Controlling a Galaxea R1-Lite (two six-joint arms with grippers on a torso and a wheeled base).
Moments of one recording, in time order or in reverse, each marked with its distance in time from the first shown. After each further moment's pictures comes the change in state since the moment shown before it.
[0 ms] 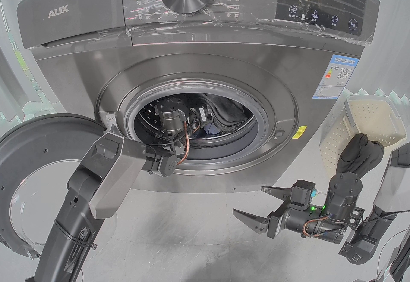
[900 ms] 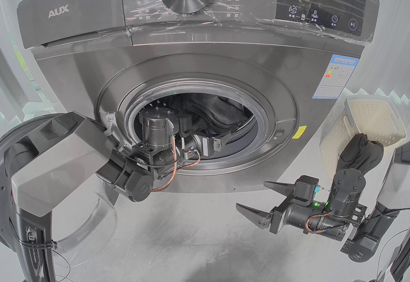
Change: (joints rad) left arm -0.081 -0.458 0.793 -0.035 -0.317 0.010; right arm -0.019 -0.017 -0.006 0.000 0.000 -0.001
